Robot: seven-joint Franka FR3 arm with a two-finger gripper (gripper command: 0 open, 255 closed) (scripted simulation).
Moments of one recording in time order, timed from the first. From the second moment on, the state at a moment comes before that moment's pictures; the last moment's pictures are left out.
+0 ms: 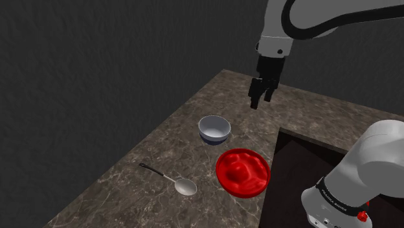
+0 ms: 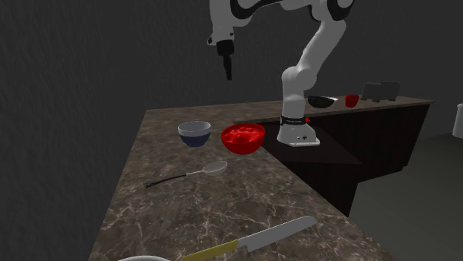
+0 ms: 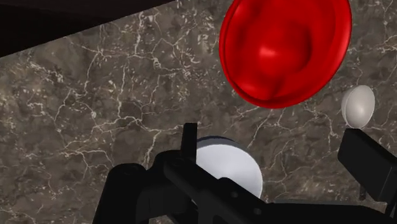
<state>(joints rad) 0.11 -0.58 0.09 -2.46 0.16 1.75 0.05</state>
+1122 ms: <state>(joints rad) 0.24 -0.08 0.30 -2.37 0.19 2.23 0.15</state>
